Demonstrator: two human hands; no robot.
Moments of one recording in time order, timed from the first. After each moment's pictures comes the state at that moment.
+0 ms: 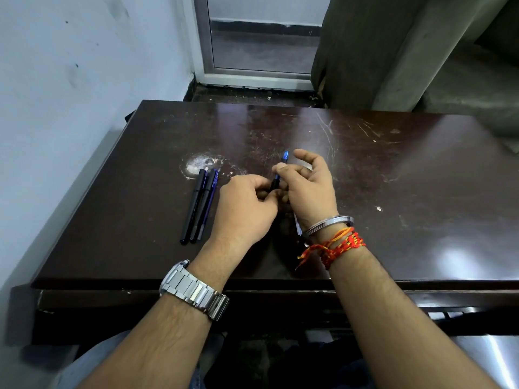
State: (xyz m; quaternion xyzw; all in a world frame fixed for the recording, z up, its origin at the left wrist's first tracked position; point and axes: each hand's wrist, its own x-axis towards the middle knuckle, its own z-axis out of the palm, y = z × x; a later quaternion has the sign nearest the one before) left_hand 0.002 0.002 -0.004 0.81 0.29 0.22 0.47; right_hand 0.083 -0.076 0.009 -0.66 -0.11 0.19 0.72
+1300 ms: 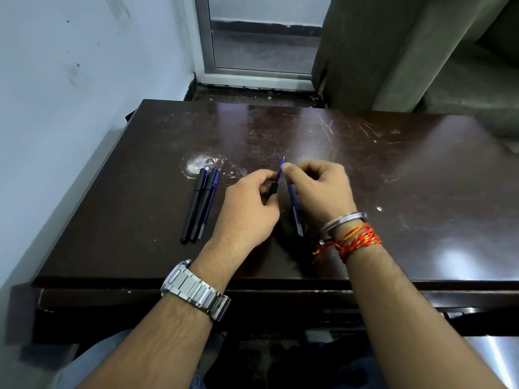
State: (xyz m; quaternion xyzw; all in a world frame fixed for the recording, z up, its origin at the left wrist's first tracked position) left_hand 0.001 -0.002 -0.009 0.81 0.25 0.23 0.48; right_hand 0.103 -0.094 0.010 -0.82 -0.22 0.06 0.52
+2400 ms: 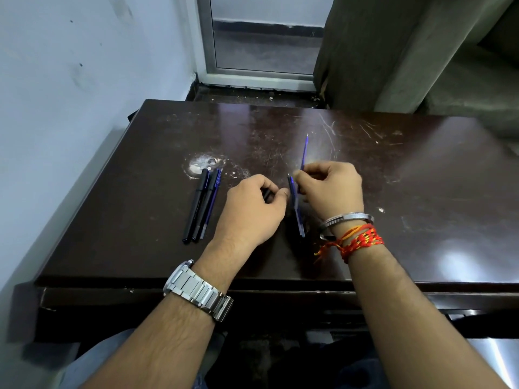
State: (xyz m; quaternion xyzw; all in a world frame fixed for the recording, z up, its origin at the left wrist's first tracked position) left_hand 0.002 -0.003 -0.004 0.83 0.31 0.20 0.42; right_hand 0.107 -0.097 0.010 -0.85 -0.20 0.02 0.48
